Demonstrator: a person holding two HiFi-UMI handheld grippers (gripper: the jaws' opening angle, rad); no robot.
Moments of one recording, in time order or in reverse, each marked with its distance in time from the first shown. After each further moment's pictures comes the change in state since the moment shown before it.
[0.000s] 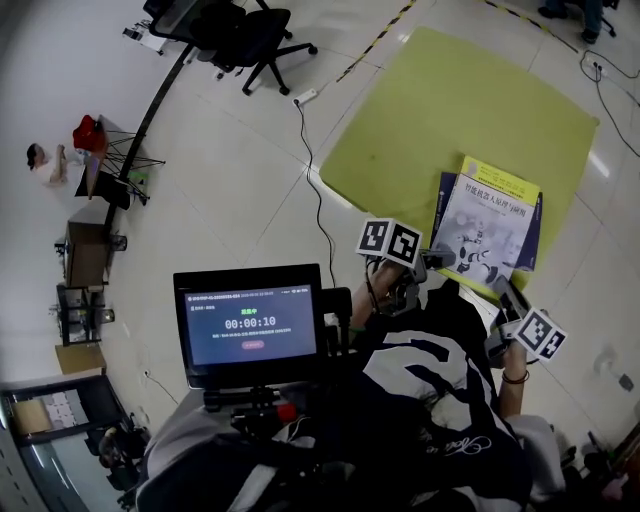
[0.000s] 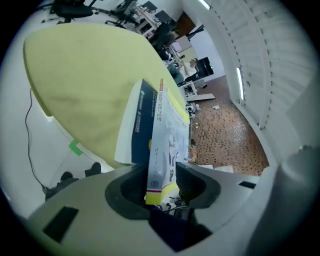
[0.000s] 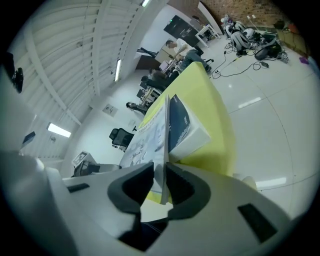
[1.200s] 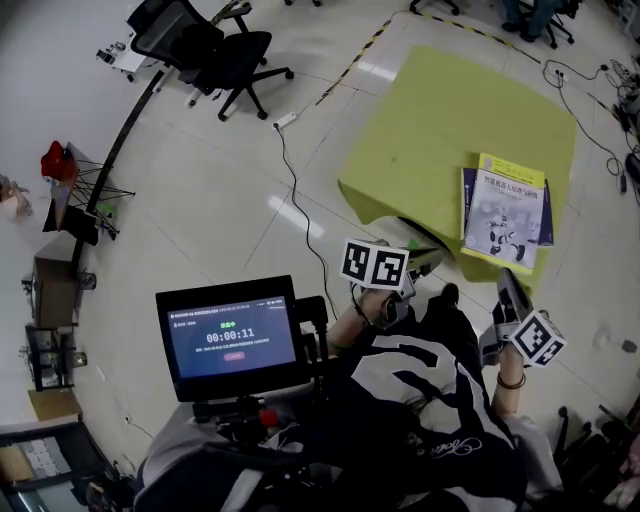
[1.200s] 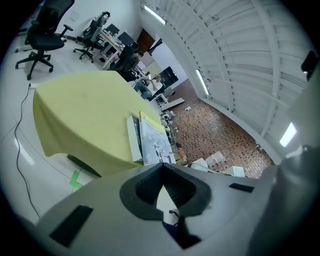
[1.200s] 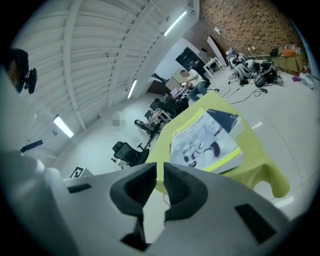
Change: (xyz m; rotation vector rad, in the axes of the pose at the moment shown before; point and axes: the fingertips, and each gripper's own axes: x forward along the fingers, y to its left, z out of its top) left arm -0.119 0.011 -0.033 0.366 -0.165 -0.143; right arm -0.017 0.114 -0.061 -0.110 -0.311 -0.024
